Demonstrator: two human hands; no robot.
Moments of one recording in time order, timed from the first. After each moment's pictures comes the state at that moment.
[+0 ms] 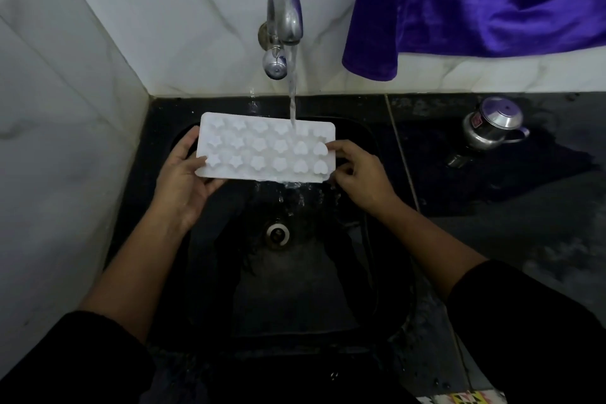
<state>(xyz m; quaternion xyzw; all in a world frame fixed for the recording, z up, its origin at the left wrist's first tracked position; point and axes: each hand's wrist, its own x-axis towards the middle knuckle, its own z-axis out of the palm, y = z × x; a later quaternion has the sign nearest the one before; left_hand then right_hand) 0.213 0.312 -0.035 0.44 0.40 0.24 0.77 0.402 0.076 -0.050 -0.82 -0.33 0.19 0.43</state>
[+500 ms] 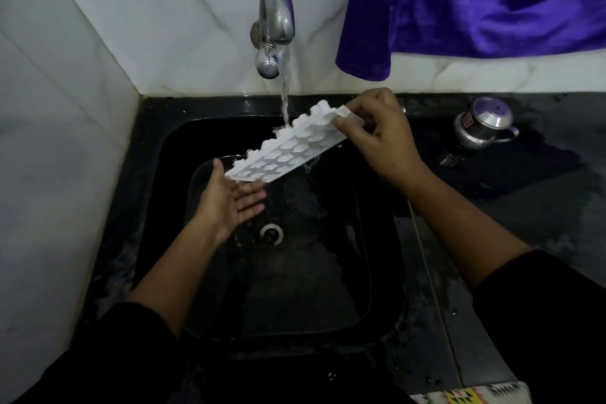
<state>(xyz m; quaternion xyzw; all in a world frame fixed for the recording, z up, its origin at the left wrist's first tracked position) 0.237 0.272 -0.077 0.41 0.48 0.05 0.77 0.439 0.074 0.008 -0.81 -0.38 0.03 0.45</state>
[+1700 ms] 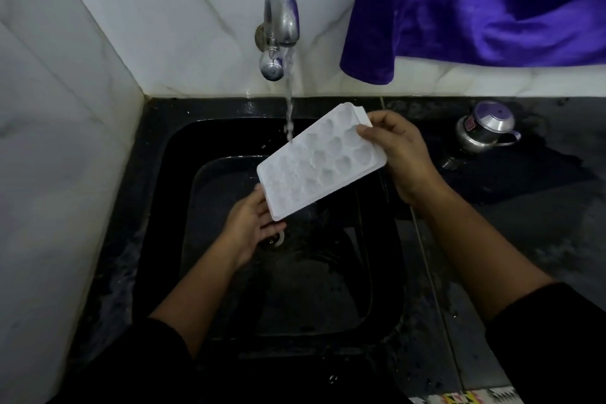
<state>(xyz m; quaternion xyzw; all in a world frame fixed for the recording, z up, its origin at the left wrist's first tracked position) 0.232 0.223 -0.086 0.46 0.44 0.04 0.77 0.422 0.056 0.017 -0.71 -0.14 0.25 0.64</state>
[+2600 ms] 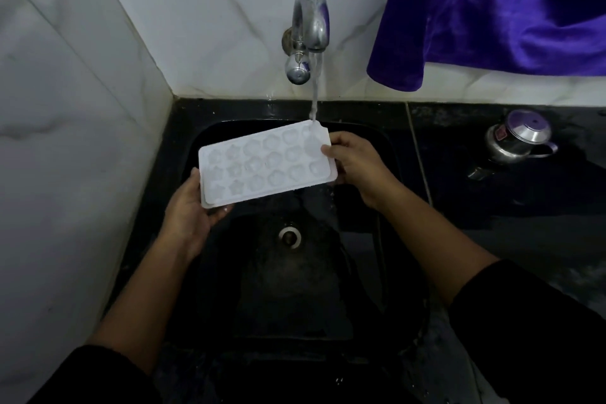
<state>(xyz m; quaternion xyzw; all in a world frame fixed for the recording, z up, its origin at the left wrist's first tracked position) 0.174 0.300 -0.054 0.43 0.47 0.20 0.74 0.395 0.130 -0.016 -0.72 -0.14 0.37 0.57</state>
